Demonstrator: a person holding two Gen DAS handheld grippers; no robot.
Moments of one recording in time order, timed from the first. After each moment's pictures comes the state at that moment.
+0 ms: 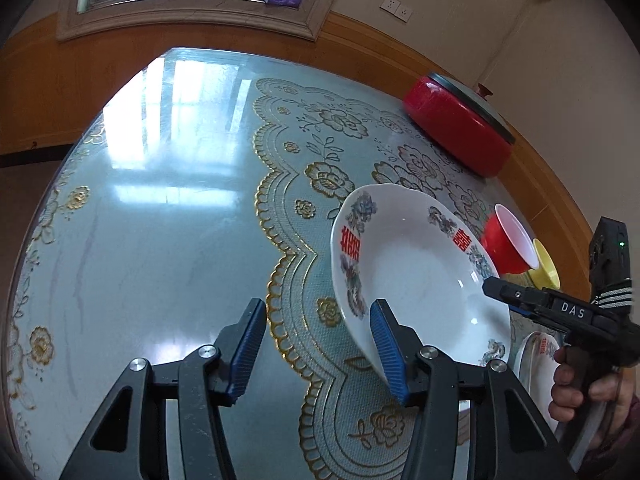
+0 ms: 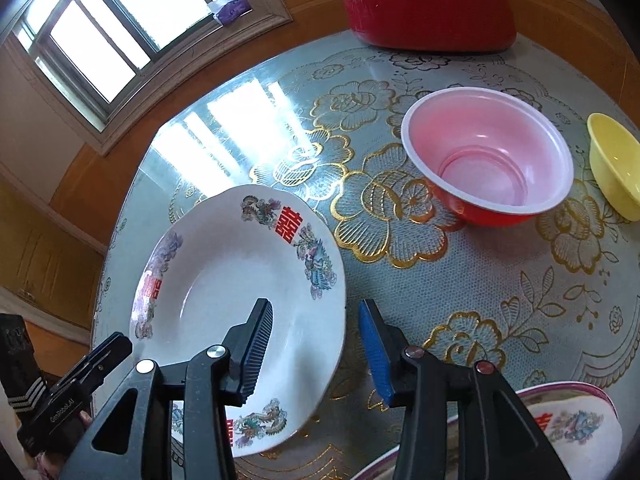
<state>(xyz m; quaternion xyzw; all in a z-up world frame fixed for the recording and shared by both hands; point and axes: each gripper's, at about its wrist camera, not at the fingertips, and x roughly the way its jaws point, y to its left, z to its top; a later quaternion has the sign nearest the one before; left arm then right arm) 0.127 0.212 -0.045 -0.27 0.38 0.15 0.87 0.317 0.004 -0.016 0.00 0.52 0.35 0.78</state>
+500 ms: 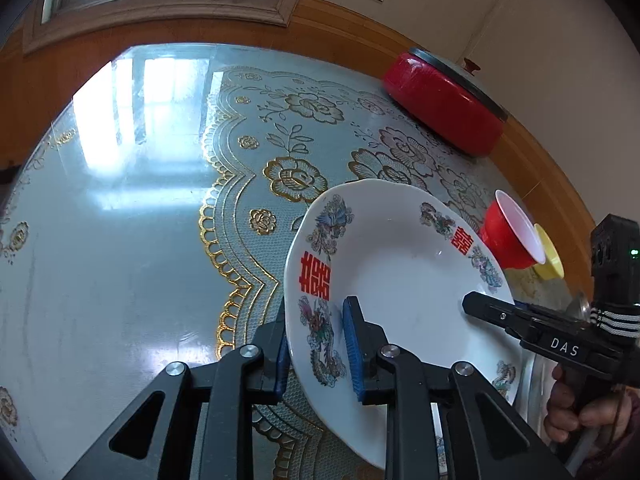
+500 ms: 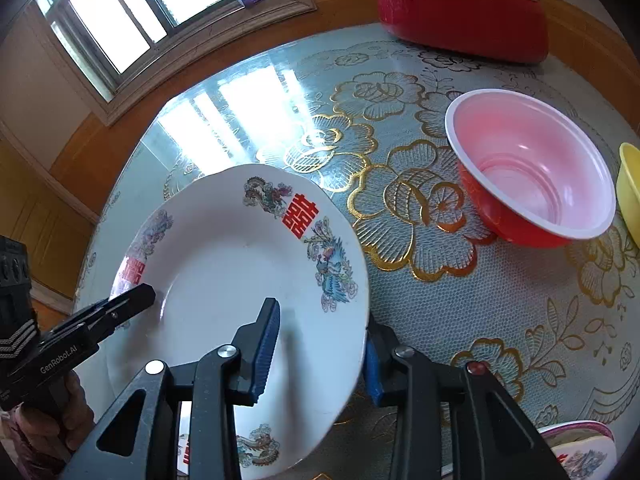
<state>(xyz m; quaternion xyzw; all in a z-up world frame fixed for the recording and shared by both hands) 0.175 0.207 -0.058 -0.25 0.41 0.12 0.87 0.314 0.031 -0.032 -0.06 0.51 0.36 0.78</state>
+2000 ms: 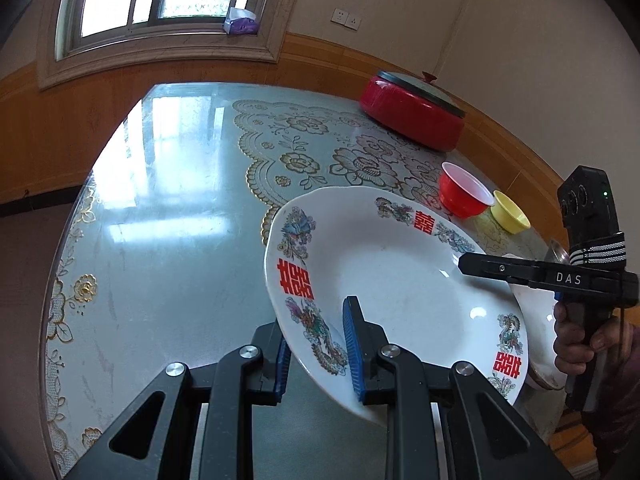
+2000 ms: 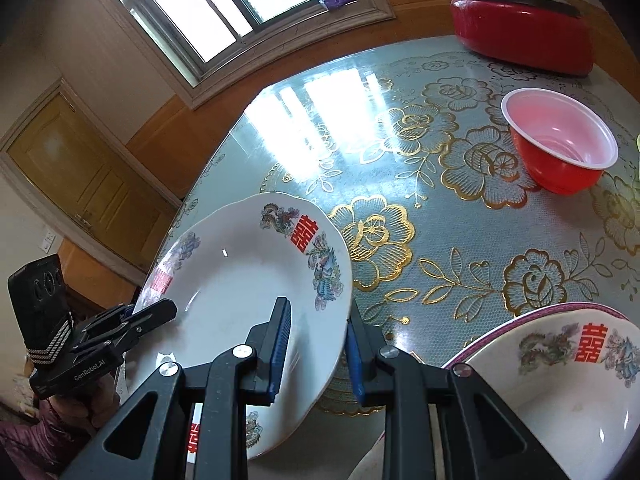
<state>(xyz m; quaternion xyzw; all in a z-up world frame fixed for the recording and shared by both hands) 0.047 0.160 -0.025 -0.20 0.36 0.12 0.90 0.236 -0.019 -0.010 -0.02 0.48 0.50 0.73</state>
